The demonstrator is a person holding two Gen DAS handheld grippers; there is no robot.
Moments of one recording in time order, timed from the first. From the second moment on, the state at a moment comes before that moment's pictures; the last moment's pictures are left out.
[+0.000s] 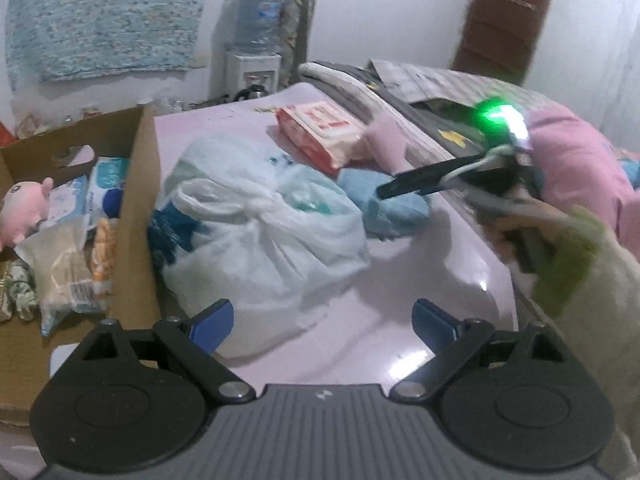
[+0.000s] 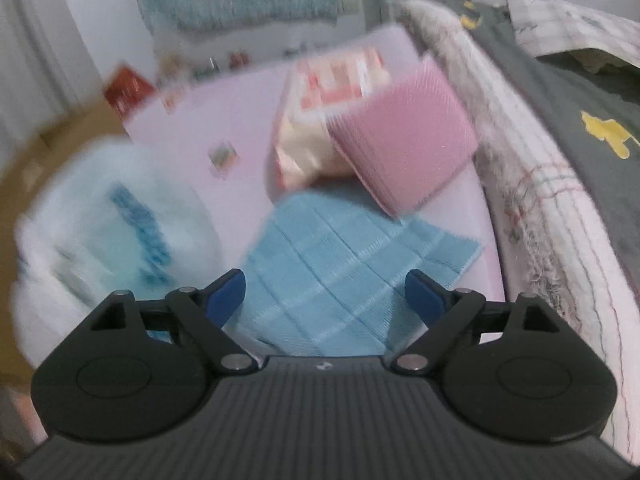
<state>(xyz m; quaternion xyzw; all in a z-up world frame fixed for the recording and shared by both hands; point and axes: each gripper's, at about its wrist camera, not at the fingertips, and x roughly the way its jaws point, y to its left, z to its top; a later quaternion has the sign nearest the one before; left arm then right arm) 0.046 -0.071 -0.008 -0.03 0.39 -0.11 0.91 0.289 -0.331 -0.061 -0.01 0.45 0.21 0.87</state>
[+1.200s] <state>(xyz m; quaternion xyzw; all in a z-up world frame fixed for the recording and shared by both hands) 0.069 -0.102 -0.037 -0.11 0.46 -0.17 0.87 0.154 -0.428 -0.072 0.26 0.40 0.29 0.83</state>
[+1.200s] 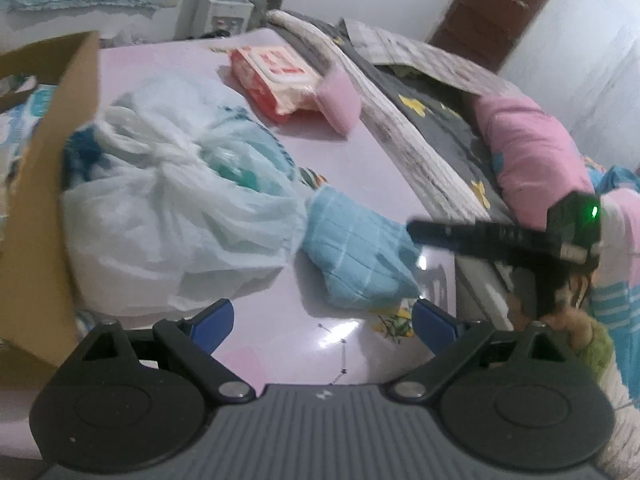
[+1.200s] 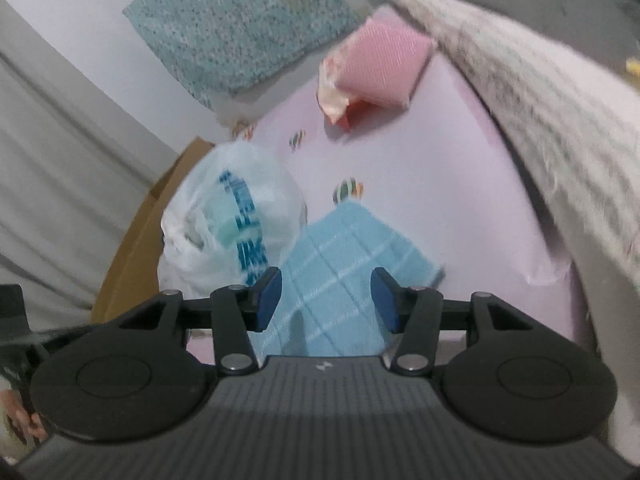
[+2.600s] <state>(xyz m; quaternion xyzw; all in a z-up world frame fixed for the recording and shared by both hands) 0.121 -0.157 -0.110 -0.06 0.47 -0.16 0.86 0.356 -0.393 -0.033 0.26 0.42 0.19 0.85</state>
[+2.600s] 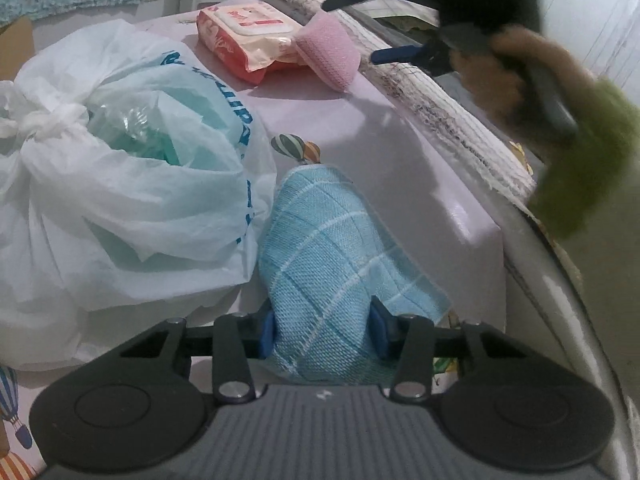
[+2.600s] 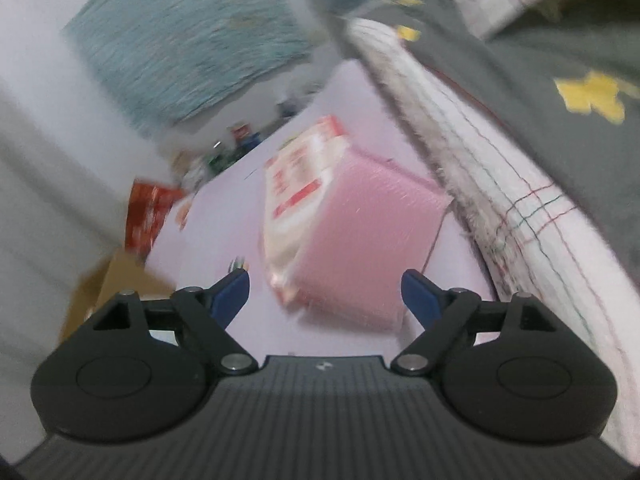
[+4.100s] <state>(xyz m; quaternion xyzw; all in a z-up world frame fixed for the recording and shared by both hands) 0.041 -0.080 0.010 -0.14 0.39 -0.23 0.88 0.140 -0.459 -0.022 0.53 0.31 0.31 0.72</state>
